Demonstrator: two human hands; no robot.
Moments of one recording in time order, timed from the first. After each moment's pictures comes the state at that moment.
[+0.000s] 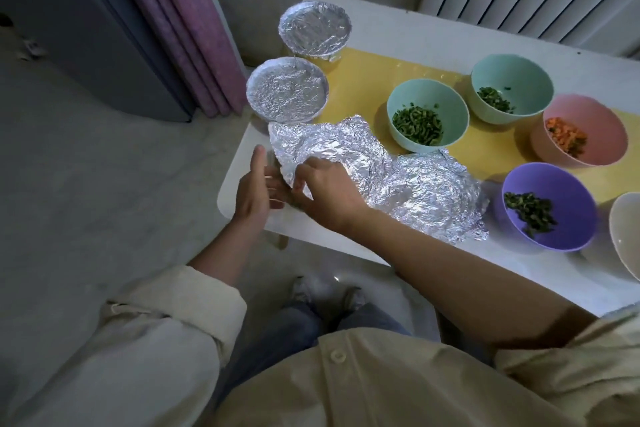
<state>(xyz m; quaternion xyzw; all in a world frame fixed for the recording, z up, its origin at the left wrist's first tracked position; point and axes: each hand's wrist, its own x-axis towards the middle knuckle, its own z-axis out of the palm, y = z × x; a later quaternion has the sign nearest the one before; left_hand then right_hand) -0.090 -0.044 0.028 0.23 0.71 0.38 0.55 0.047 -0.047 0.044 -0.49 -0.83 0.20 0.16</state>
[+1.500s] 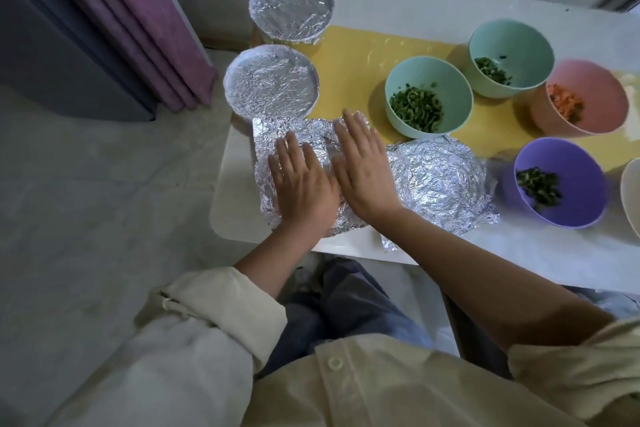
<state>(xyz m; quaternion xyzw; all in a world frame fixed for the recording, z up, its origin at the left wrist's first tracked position) -0.047 -0.019 0.006 0.71 0.68 0.02 0.17 0.074 -0.012 -0.009 -0.61 -0.76 0.08 0.21</state>
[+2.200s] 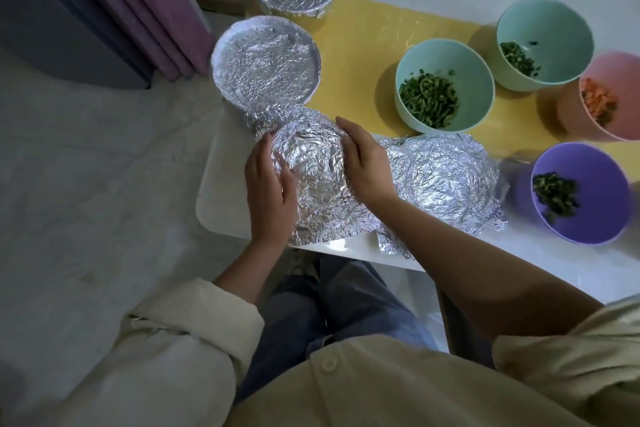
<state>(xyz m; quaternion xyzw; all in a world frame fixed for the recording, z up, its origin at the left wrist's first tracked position) -0.078 -0.023 -0.052 0.60 0.67 0.35 0.25 0.086 0.013 -0.046 -0.65 -0.60 0.32 0.32</state>
